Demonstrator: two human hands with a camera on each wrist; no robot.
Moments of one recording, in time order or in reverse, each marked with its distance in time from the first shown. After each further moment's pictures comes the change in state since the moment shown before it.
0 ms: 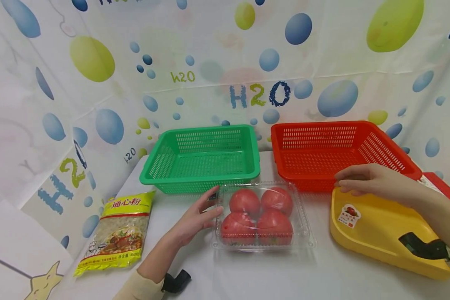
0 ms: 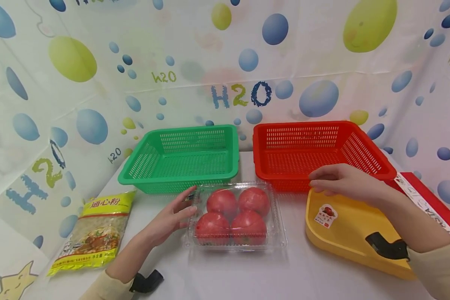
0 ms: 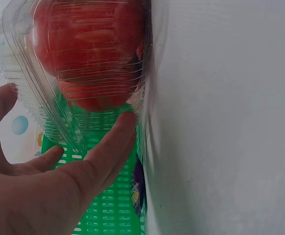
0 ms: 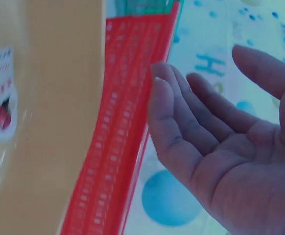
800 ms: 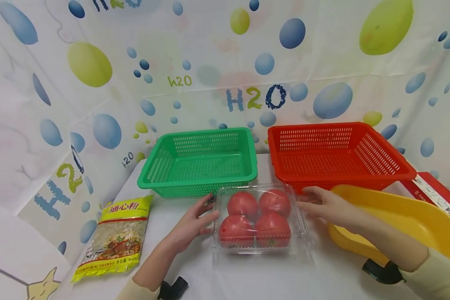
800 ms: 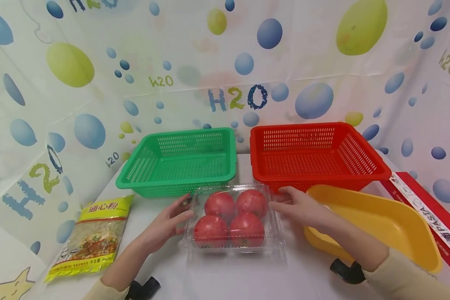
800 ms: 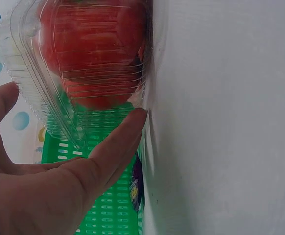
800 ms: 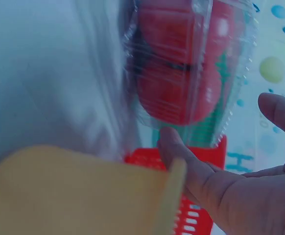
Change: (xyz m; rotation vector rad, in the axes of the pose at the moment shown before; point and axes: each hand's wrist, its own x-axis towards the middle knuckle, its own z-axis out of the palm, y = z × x) left_hand -0.004 -0.003 0.002 0.001 0.025 -0.008; right_hand 0.023 -0.023 0.096 0.182 0.047 0.082
